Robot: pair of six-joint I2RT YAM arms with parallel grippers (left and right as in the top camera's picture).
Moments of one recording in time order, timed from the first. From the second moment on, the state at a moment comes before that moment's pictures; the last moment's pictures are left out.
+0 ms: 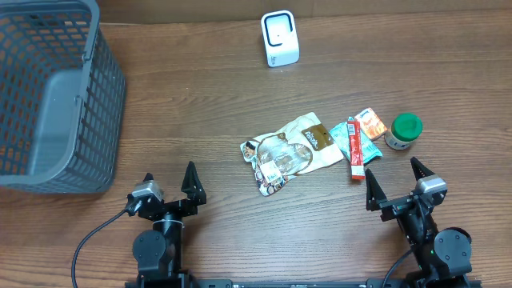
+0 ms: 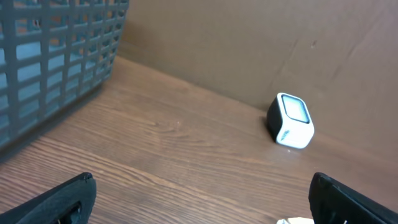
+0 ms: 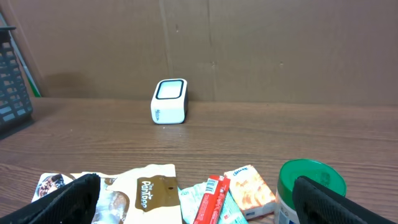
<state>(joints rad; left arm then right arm) 0.08 0.02 0.01 -0.08 -0.01 -0.34 0.22 0.01 0.02 -0.03 -0.07 0.10</state>
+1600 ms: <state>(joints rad) 0.08 0.02 0.01 -0.08 0.00 -0.15 0.22 0.01 0.02 -0.03 -0.07 0.10</state>
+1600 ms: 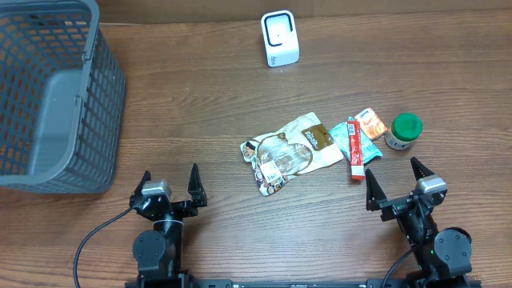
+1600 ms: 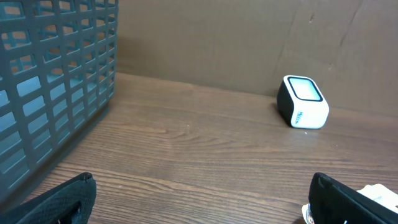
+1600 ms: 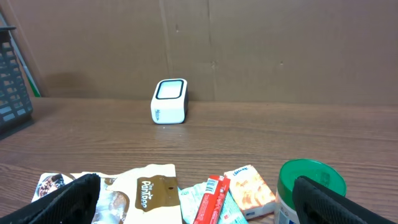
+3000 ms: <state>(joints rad) 0.08 0.02 0.01 -0.08 0.00 -0.15 0.22 0.01 0.02 -0.03 -0.07 0.10</state>
